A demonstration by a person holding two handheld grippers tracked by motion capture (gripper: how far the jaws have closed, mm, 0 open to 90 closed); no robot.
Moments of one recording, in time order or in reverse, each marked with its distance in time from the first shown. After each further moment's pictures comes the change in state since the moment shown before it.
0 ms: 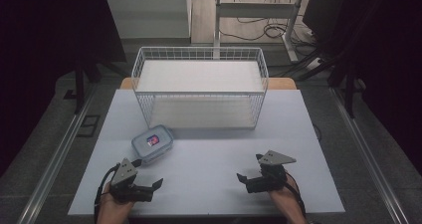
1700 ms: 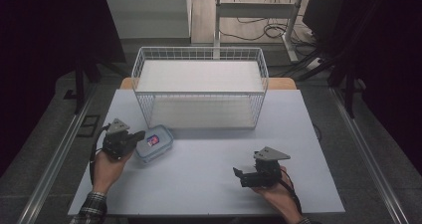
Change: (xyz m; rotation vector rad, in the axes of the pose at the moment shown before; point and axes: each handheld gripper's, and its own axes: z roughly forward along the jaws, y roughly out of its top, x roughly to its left) left arm 0.091 0.072 0.019 0.050 0.138 -0.092; right arm 0.008 0.010 0.010 0.021 -0.083 0.057
